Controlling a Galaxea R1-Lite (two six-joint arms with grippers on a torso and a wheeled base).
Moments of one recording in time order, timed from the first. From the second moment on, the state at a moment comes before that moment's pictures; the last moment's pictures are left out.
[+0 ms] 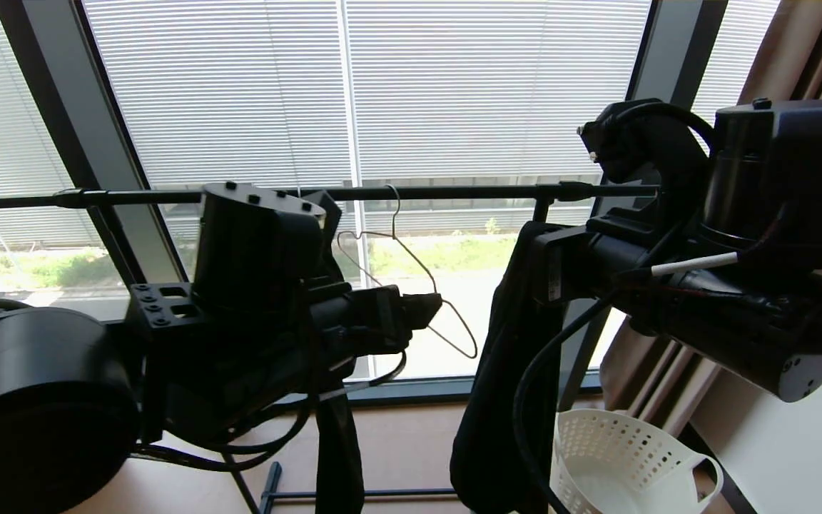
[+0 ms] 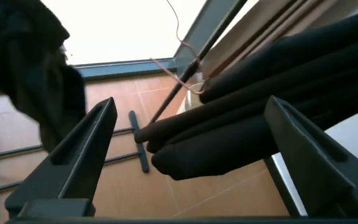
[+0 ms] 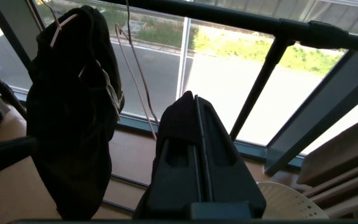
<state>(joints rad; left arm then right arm) -0.80 1.67 -0.99 -0.28 0.26 -0.50 0.82 1.60 -1.06 -0.31 -0.54 0.08</state>
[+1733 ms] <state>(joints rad) -0.92 1.85 -1.15 -0.32 0.19 -0.49 0.82 1.63 -1.08 -0.32 -0.54 0.12</state>
